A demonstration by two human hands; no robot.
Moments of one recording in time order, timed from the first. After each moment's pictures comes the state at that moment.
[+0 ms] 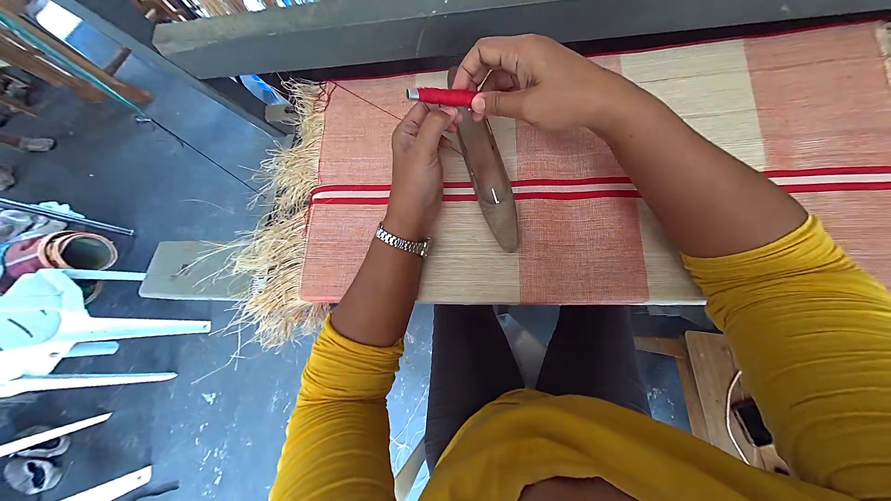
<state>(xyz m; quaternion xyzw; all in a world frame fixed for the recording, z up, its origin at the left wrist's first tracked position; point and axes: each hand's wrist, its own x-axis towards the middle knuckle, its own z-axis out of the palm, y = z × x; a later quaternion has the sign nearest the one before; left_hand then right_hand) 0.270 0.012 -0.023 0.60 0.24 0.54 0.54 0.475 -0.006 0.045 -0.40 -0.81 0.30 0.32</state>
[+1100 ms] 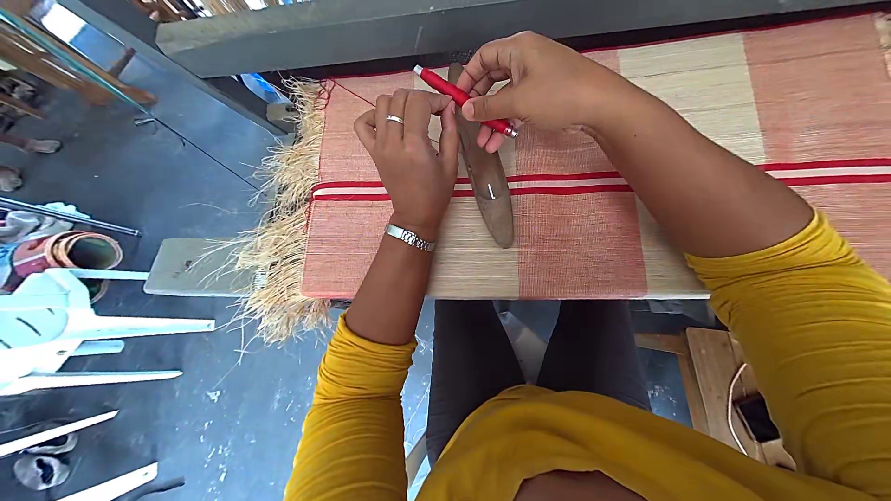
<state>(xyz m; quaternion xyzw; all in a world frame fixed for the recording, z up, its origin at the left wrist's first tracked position) 0.269 0.004 -0.025 0.76 0.35 0.53 -0.12 0.455 -0.030 0.060 -0.49 -0.67 0.45 0.33</state>
